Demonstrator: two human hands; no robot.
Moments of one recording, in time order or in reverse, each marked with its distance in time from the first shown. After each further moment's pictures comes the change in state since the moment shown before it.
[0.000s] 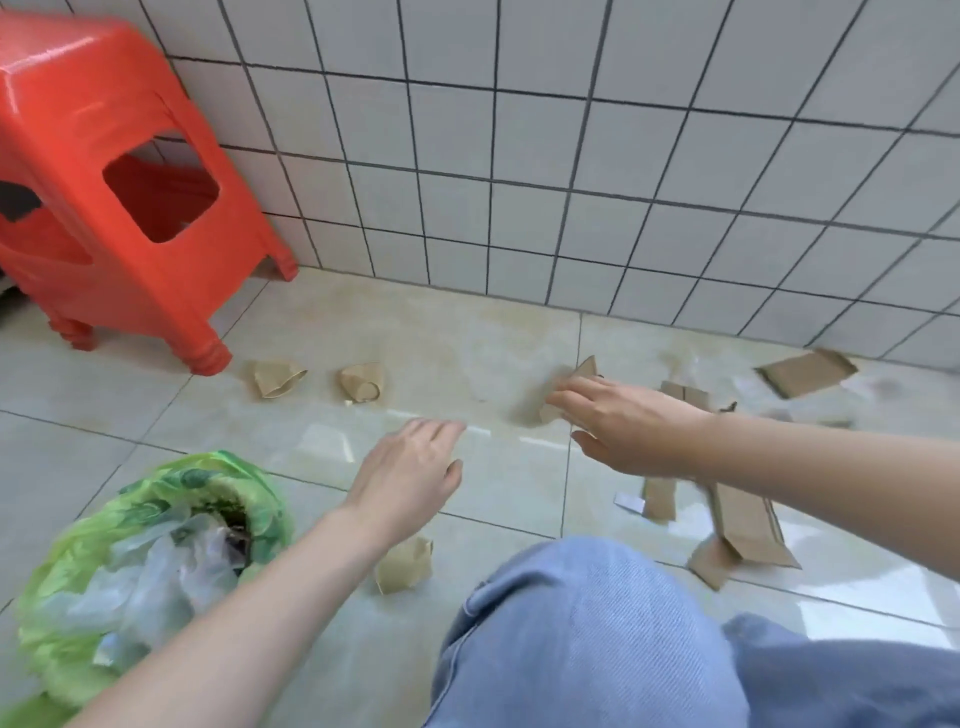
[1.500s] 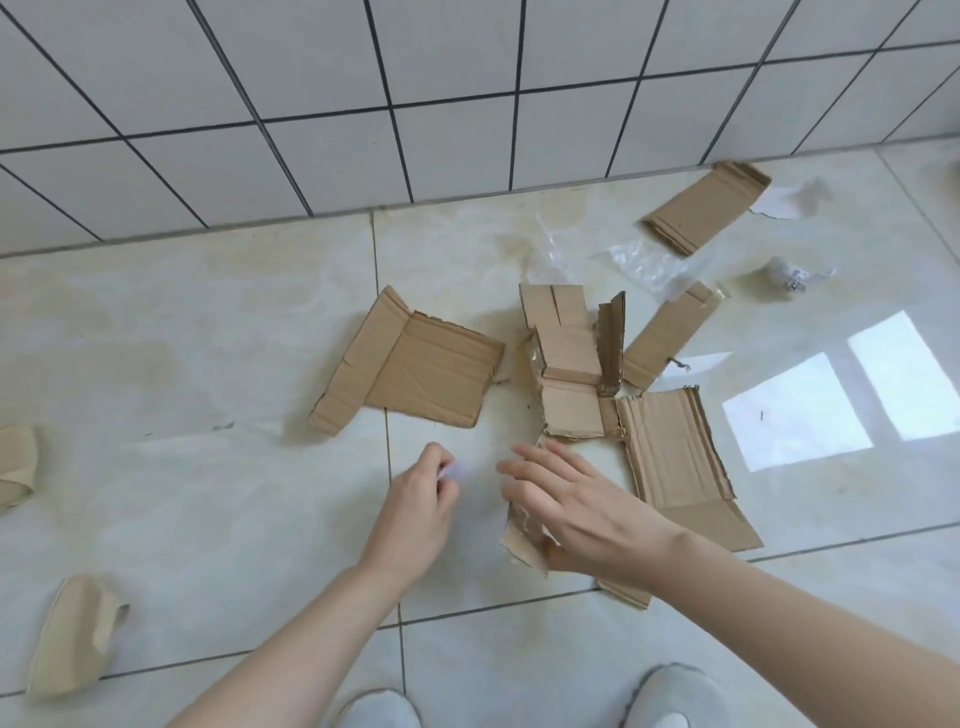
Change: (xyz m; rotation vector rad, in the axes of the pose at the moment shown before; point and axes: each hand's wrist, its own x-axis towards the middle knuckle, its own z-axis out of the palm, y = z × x) left_hand 0.194 0.143 0.308 -0.580 -0.246 -0.046; right_hand -0.059 0.163 0.306 0.251 0.224 0.133
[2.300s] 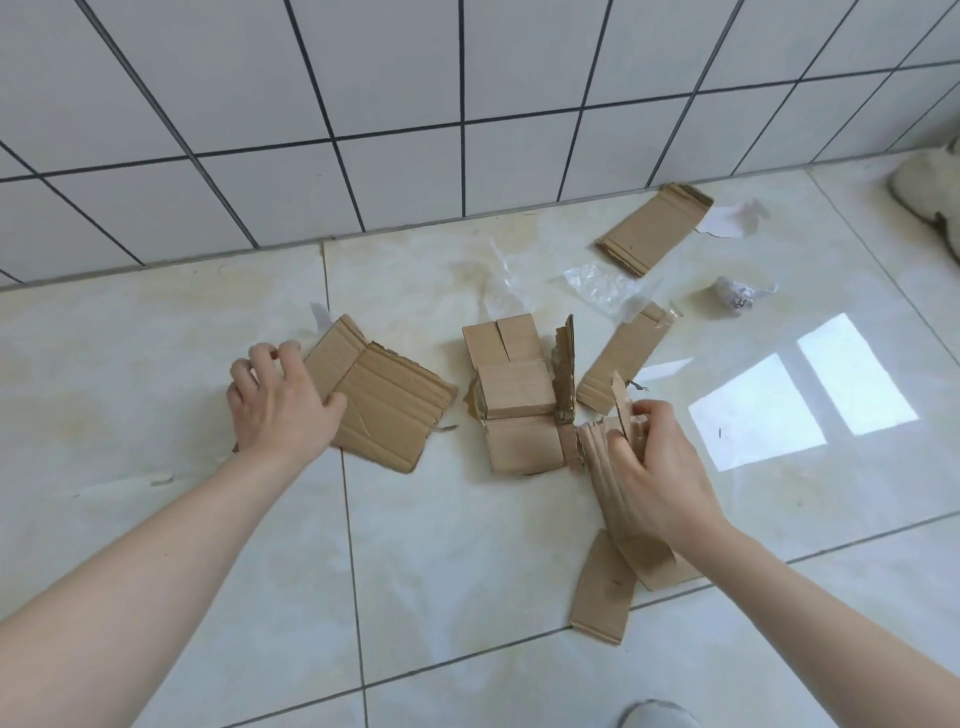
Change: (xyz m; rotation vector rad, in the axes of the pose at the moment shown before) left_hand 0.130 -0.015 -0.077 0.673 0.279 -0.176; right_hand -0.037 0.070 -0.018 0.551 0.327 1.186
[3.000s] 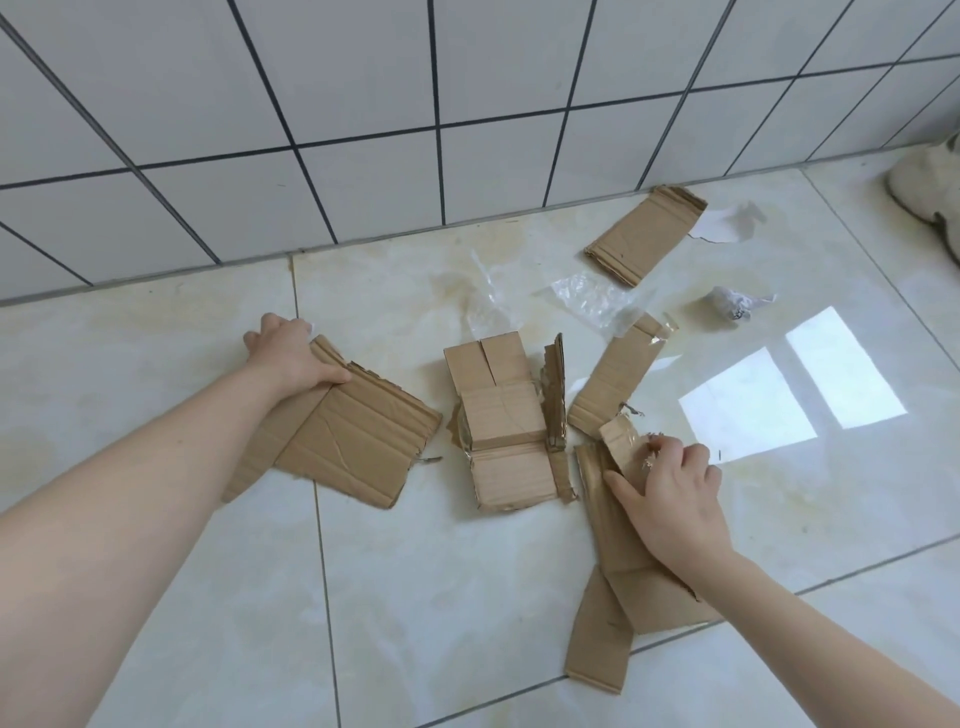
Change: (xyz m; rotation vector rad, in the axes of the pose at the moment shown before) left_hand 0.107 0.036 0.007 -0.134 -0.394 -0.035; right_hand 0.023 0.022 0.006 -0.371 -0.023 0.209
